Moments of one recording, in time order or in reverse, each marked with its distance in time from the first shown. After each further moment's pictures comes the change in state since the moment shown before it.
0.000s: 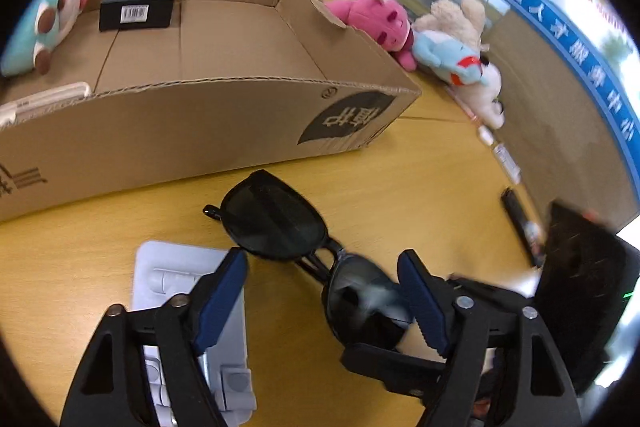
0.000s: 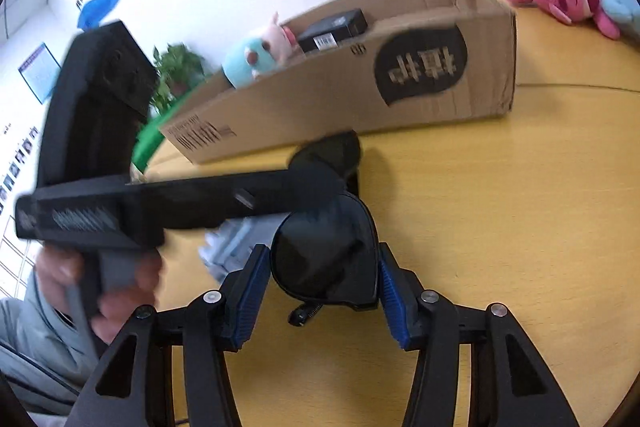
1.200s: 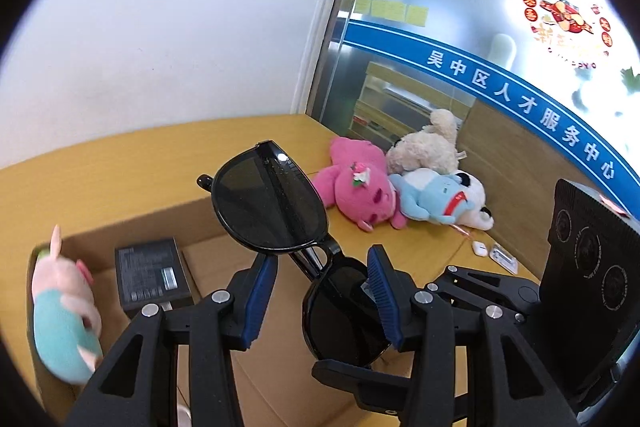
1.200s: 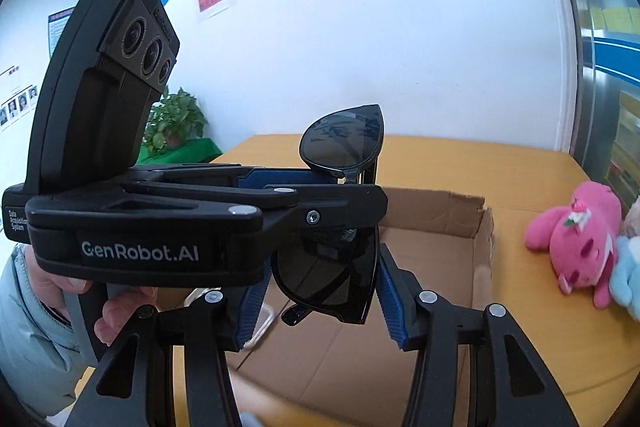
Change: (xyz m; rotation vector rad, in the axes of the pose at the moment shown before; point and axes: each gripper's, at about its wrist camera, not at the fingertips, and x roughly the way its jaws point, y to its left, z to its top) left arm -0.087 -0.004 0.228 0.266 -0.320 -0.019; right arm 0.018 0.046 0.248 -0.287 -0.245 -0.147
